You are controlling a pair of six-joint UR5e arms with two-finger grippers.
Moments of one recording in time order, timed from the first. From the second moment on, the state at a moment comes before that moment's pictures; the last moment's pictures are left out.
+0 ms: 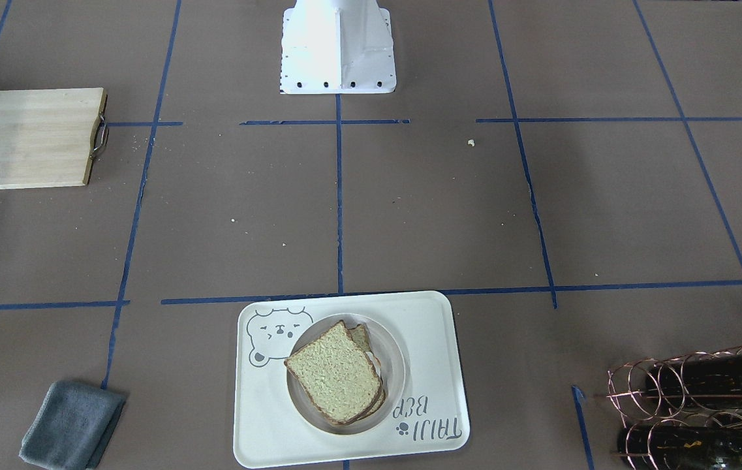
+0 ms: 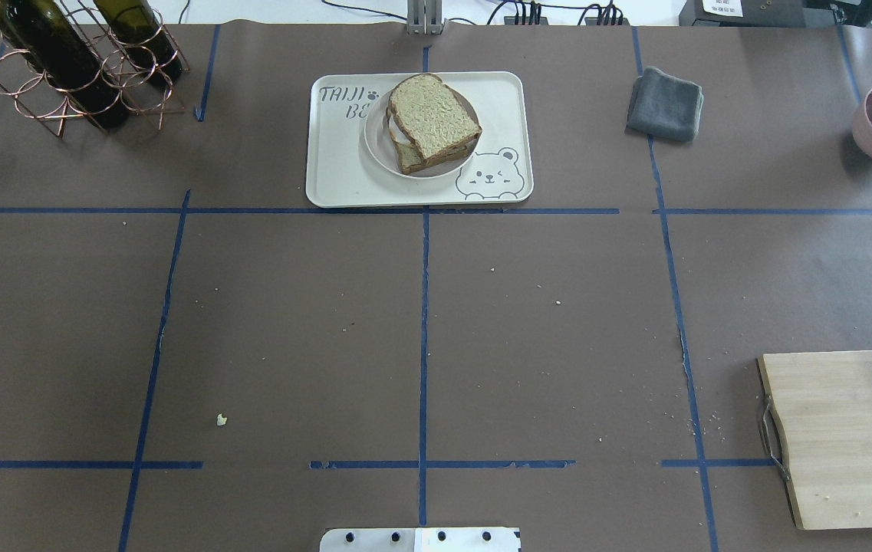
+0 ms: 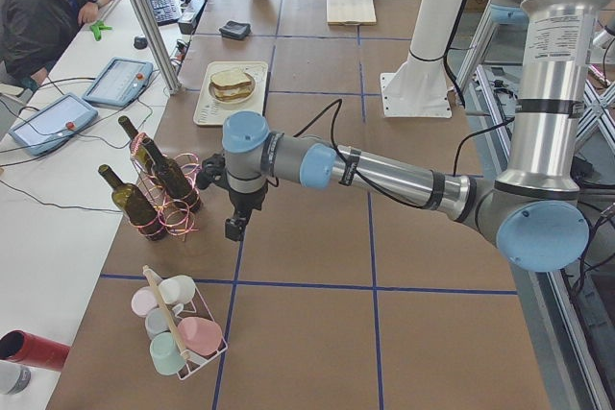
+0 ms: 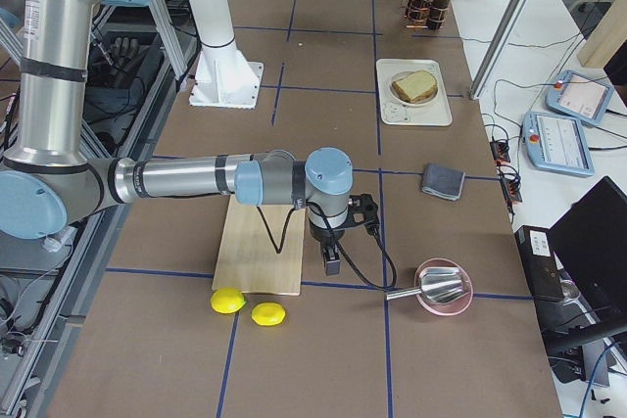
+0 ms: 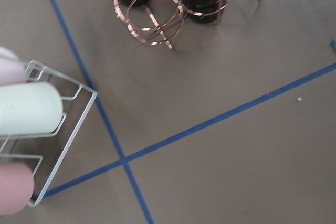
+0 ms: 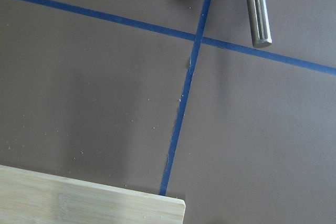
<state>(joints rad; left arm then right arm) -1.54 -1.57 -1.75 -1.57 -2.30 0.14 1.55 -1.74 1.85 -1.63 2.30 -0.16</state>
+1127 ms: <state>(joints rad) -1.57 -1.42 -1.79 -1.58 -2.32 0.14 1.55 -1.73 1.82 -1.61 2.31 -0.16</state>
